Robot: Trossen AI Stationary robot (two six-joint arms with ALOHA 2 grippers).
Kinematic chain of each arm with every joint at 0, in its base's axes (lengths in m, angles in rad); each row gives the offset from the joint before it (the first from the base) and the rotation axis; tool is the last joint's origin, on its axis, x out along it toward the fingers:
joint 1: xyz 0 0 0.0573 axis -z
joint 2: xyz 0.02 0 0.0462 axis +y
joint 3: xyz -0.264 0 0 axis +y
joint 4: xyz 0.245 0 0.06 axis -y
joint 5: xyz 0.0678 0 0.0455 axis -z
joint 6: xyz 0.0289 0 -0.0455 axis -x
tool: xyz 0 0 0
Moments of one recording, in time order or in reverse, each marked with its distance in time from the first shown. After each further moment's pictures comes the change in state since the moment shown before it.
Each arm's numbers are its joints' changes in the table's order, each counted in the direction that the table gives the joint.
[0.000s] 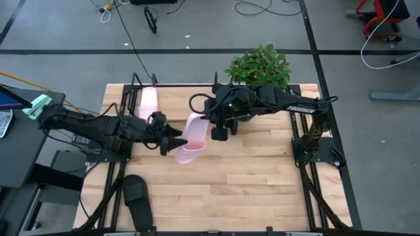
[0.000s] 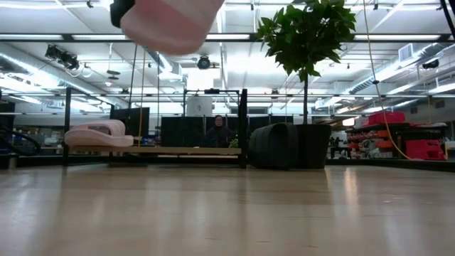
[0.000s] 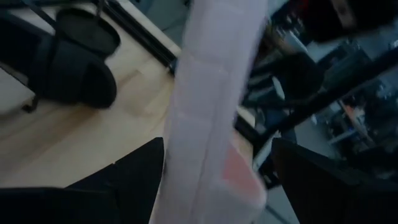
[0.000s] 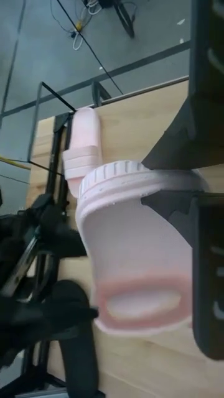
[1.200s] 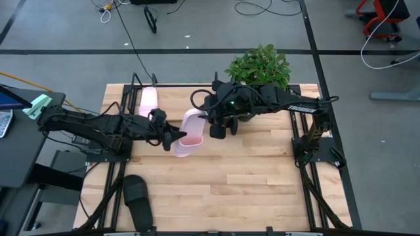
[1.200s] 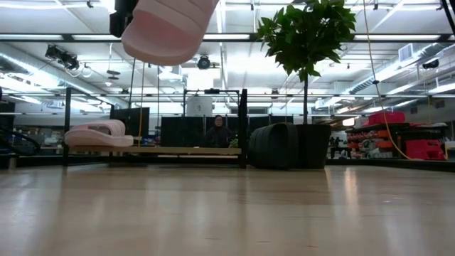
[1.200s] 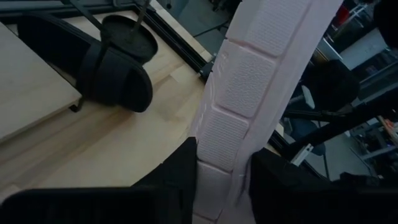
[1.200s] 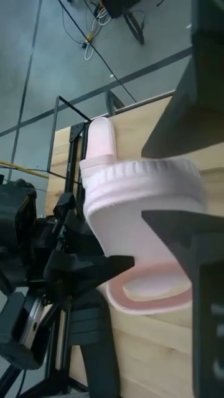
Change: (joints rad) left arm -0.048 0.001 0.000 -0.067 -0.060 0.011; right arm 0.005 -0.004 0.000 0.058 0.016 -0.002
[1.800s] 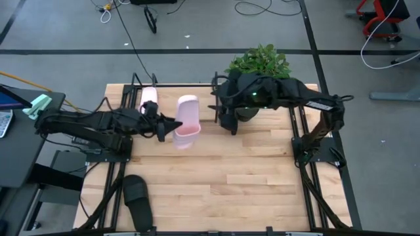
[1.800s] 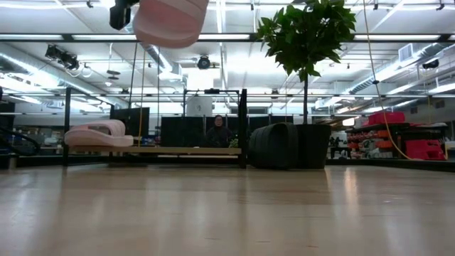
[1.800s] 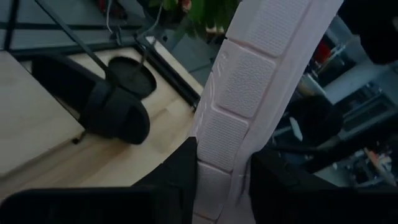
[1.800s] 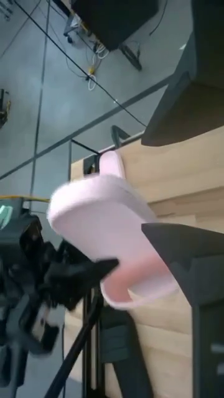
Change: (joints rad) left arm -0.060 -0.086 0.000 0.038 -0.018 -0.013; right arm -0.001 -0.118 -0.001 -0.024 0.097 -0.058
